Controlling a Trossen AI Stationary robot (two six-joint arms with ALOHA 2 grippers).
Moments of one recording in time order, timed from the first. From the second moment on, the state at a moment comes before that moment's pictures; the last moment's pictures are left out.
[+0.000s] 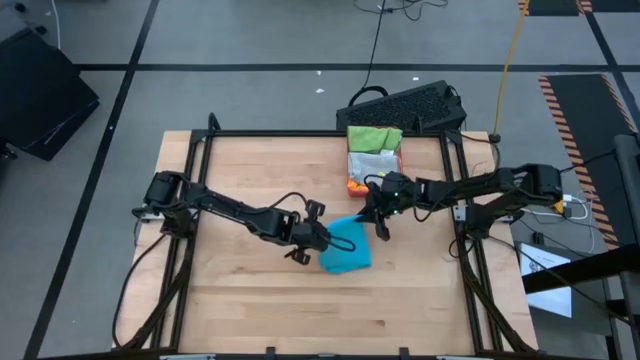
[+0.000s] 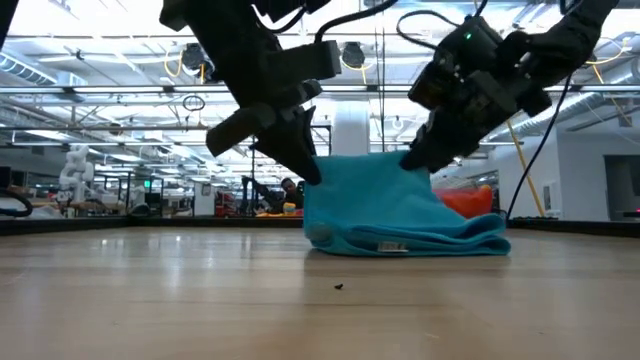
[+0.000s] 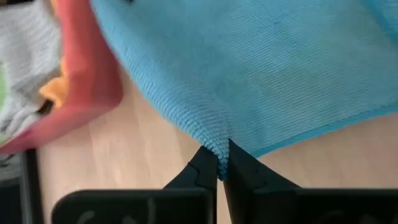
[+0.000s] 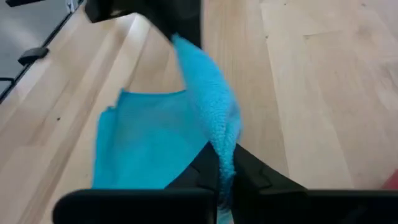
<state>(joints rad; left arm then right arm) -0.18 1.85 1.22 -0.39 -0.37 0.36 -0.20 1.39 0.49 0.30 -0.37 0.02</state>
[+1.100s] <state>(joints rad) -0.22 1.77 1.25 -0.41 -0.28 -0.02 0.16 1.26 0.57 -0.04 0.11 0.05</state>
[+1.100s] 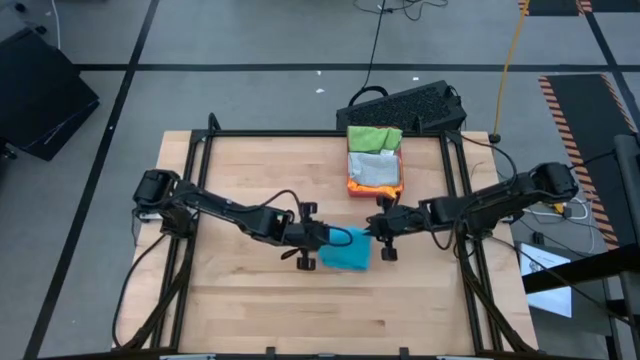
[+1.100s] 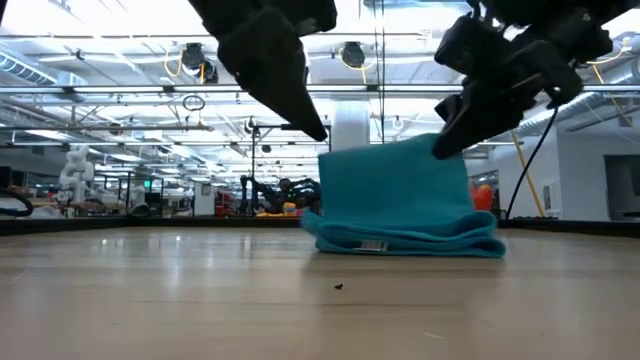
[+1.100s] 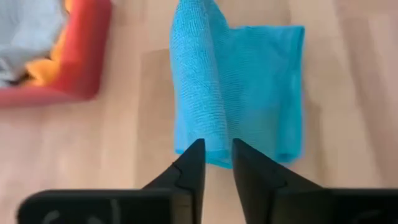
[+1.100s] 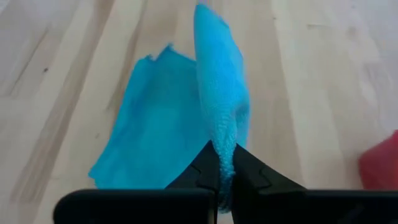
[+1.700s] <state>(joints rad) -0.22 1.78 1.25 -0.42 -0.23 -0.25 0.23 1.33 0.57 0.02 0.06 0.16</state>
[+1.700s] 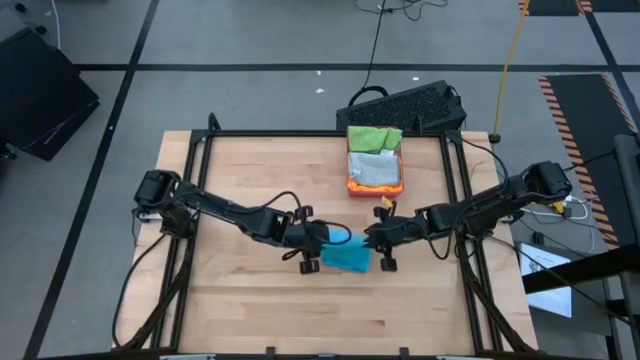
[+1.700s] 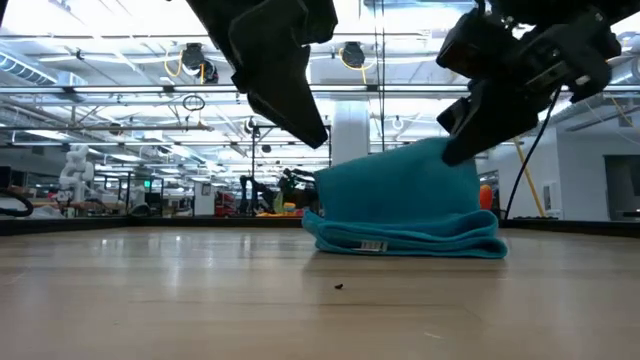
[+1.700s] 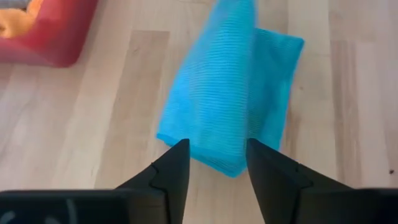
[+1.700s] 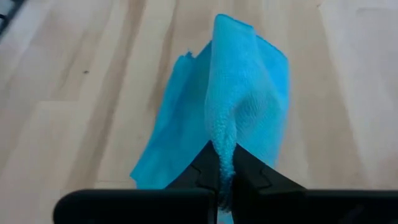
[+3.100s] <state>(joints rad) -0.24 2.01 1.25 -0.09 -0.15 -0.69 -0.09 1.12 0.57 -0.20 -0.63 0.06</state>
